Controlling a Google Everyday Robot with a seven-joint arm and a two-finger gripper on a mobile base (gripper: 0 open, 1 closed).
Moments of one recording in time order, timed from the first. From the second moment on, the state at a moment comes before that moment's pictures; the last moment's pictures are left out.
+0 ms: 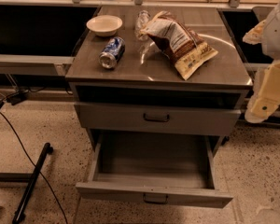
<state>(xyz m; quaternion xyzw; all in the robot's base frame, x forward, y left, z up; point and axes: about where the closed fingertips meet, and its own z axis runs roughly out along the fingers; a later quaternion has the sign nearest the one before) 0.438 -0.217 0.976 -0.60 0.78 -0.03 0.16</state>
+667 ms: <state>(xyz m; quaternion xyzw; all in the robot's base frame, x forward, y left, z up) 0.483 -0.195 0.980 -0.61 0.77 -0.05 0.19</state>
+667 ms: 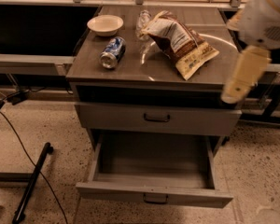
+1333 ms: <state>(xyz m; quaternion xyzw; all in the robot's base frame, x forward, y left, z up) 0.634 -0.146 0.994 -0.55 0.79 -0.08 0.27</state>
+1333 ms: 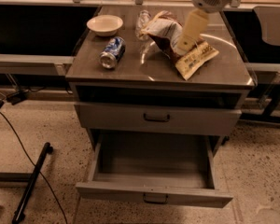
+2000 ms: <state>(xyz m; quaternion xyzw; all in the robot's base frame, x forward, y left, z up) 0.716 -0.177 0.949 -0.36 0.88 -0.03 0.30</state>
